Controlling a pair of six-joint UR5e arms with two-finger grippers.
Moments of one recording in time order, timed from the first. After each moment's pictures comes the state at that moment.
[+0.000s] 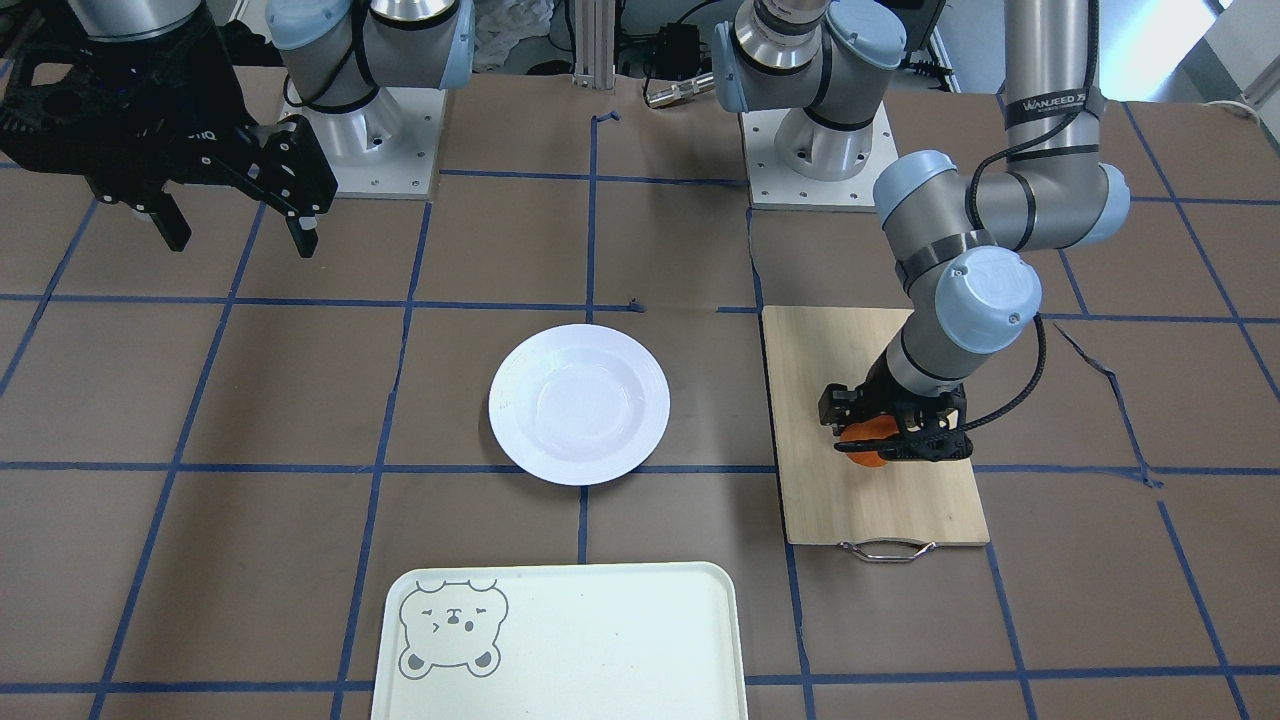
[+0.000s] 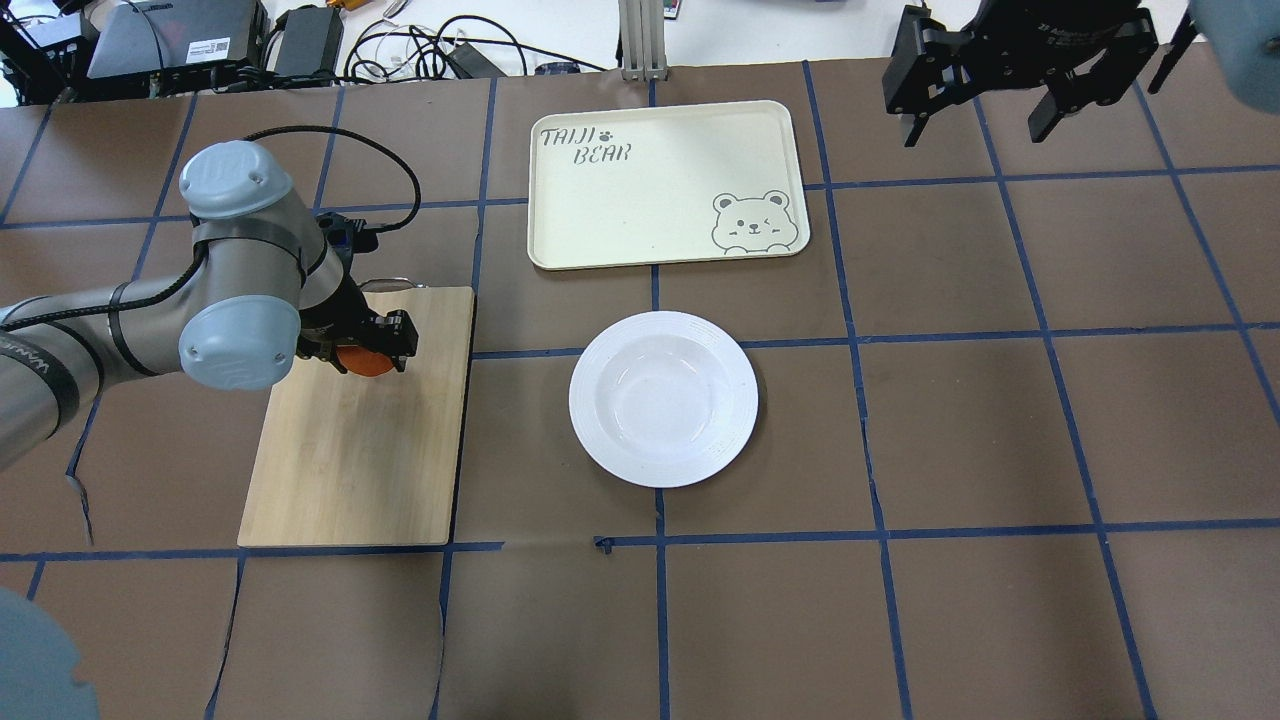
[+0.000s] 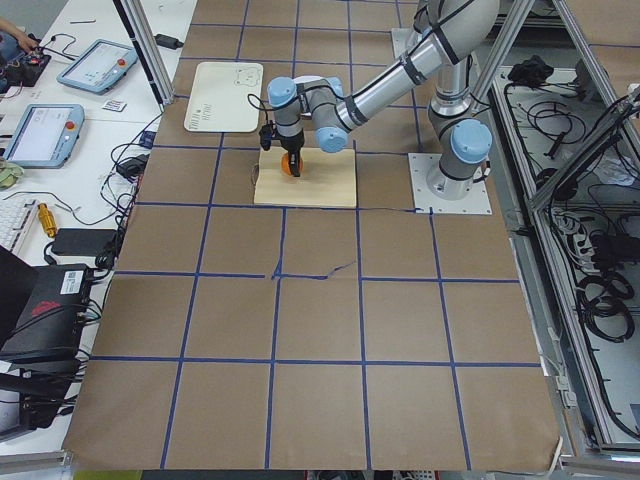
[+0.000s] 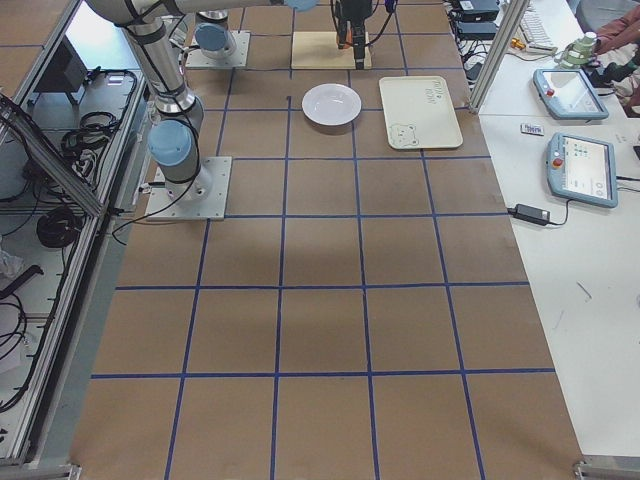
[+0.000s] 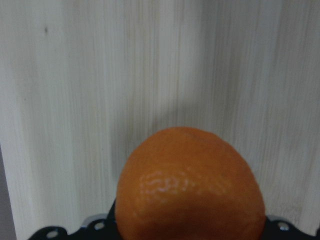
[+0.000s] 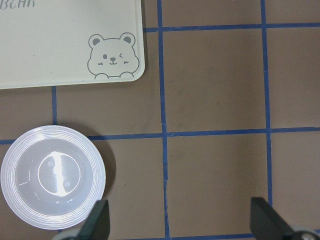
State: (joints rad) left arm -1.44 -1.85 -1.96 -0.97 1.62 0.14; right arm 1.57 -1.57 1.45 -1.61 -1.59 0.03
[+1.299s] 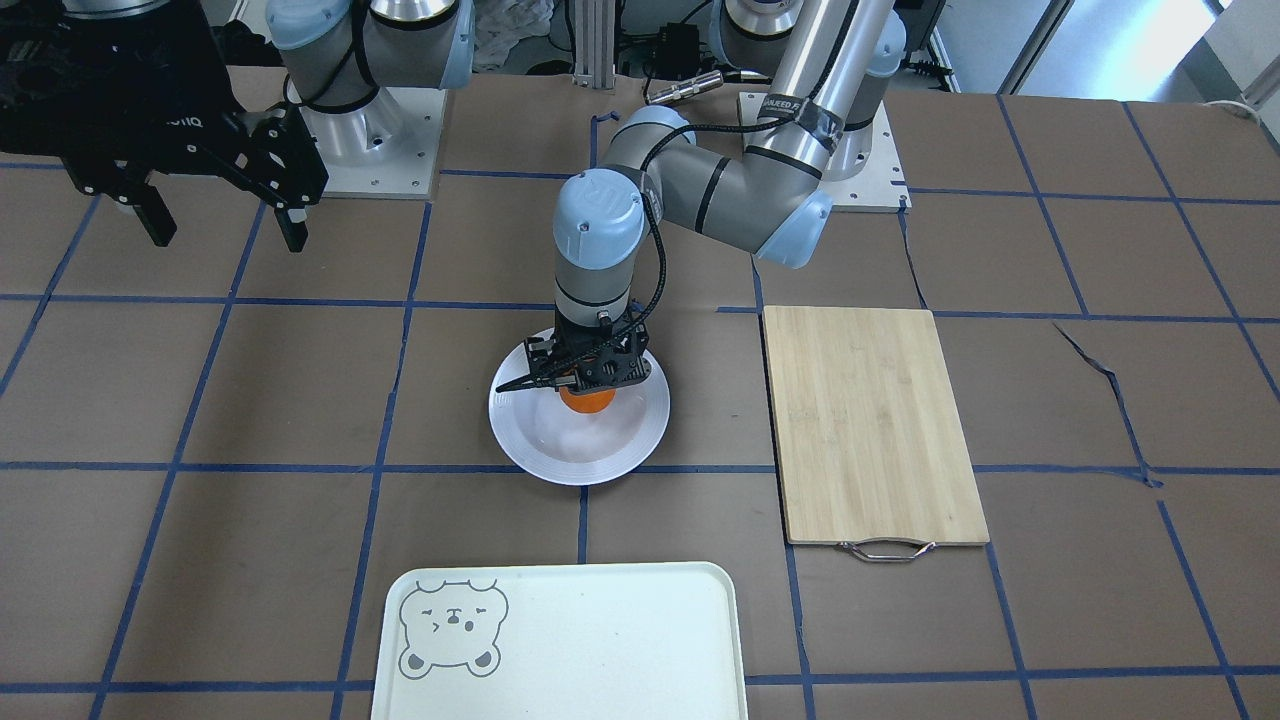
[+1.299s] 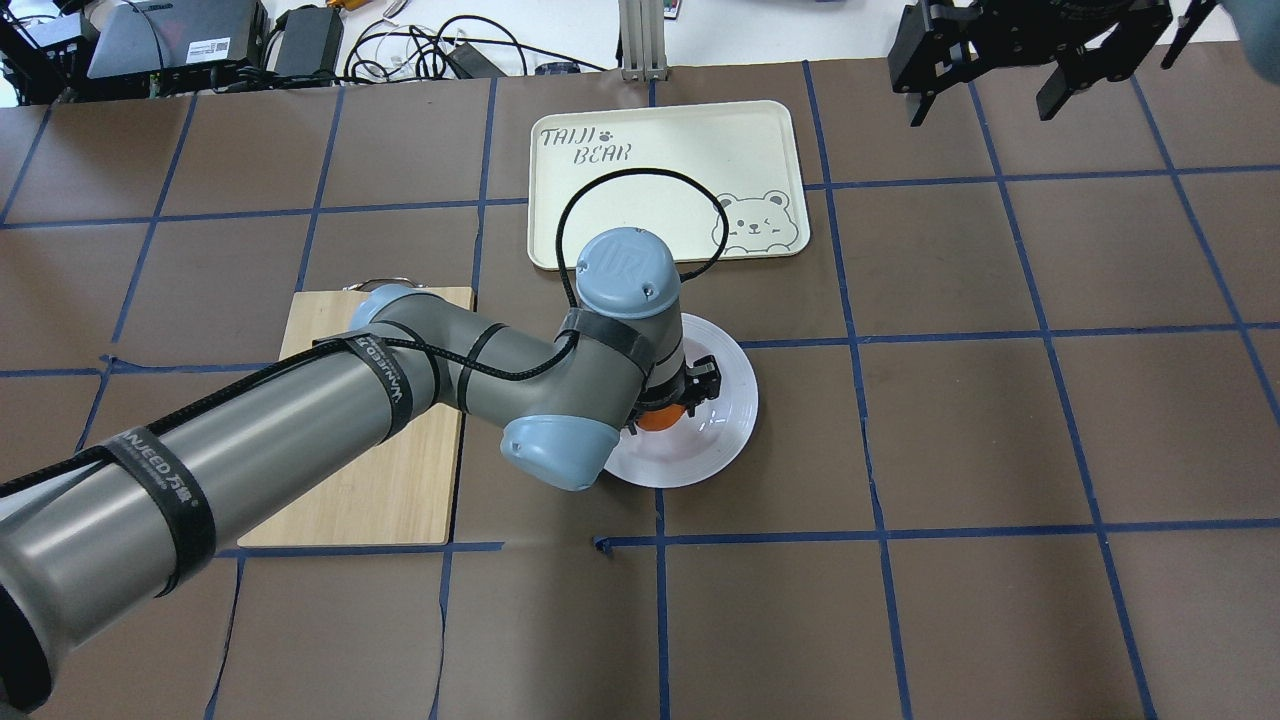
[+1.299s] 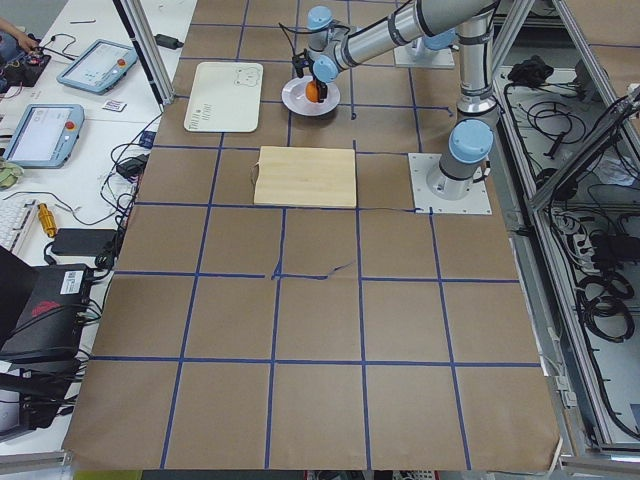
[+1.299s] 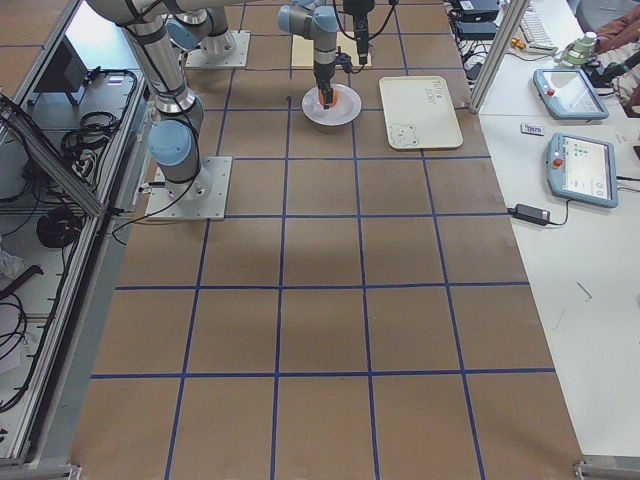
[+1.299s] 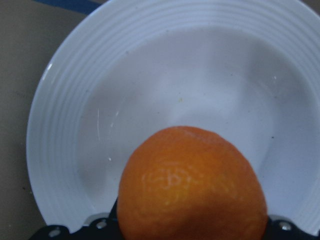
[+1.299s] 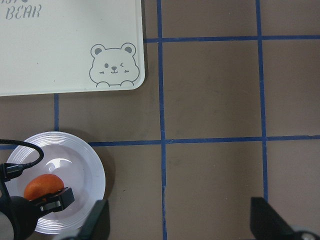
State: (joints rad) left arm -2.02 -1.98 -1.88 -0.85 1.51 -0.73; right arm 1.57 -1.56 1.42 -1.61 -1.59 0.01
